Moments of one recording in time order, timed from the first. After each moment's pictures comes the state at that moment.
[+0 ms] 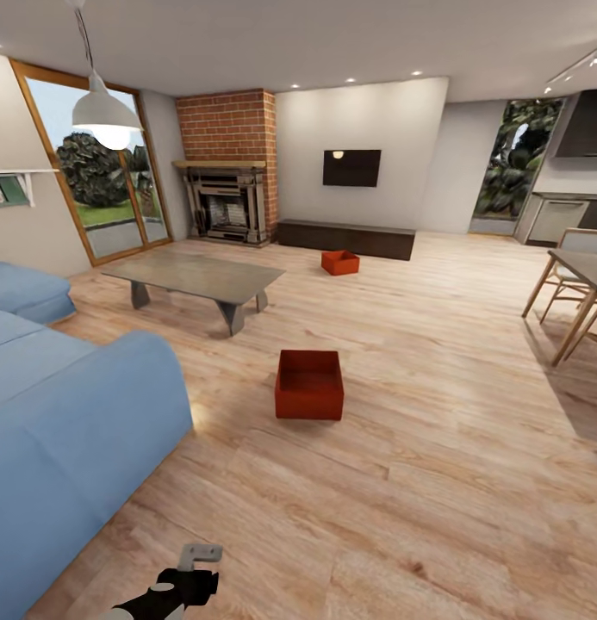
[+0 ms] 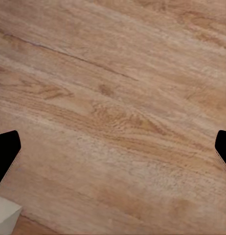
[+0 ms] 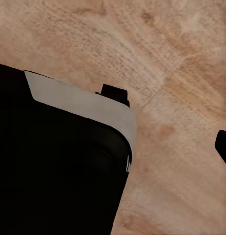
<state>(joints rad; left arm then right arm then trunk) -0.61 -0.02 -0.04 0.04 -0.01 -0.10 0.06 -0.13 -0.02 0.02 -0.11 0.27 -0.08 0.00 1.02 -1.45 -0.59</state>
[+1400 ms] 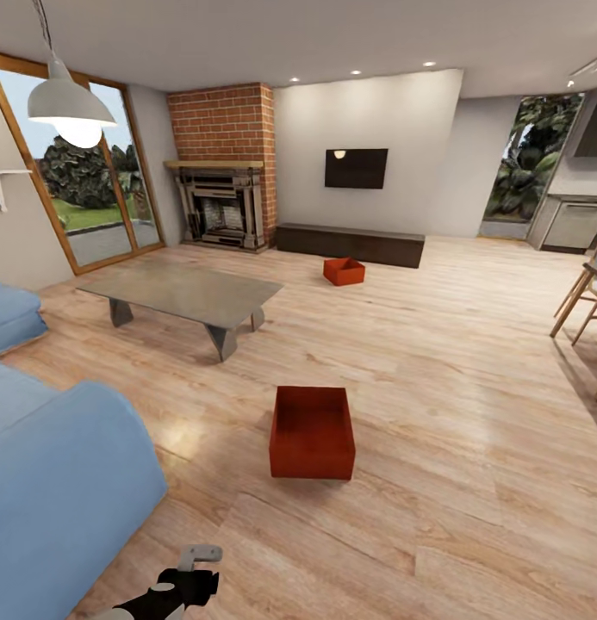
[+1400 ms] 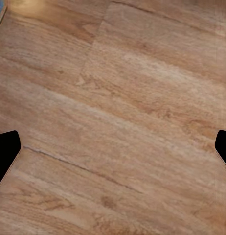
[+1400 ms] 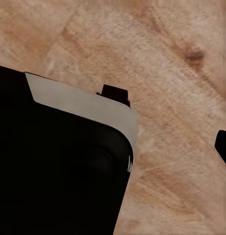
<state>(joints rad) -0.61 -0.02 -0.04 0.04 -0.01 -0.10 0.06 -0.13 -0.02 0.01 -0.11 0.26 -0.08 0.00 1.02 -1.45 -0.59</state>
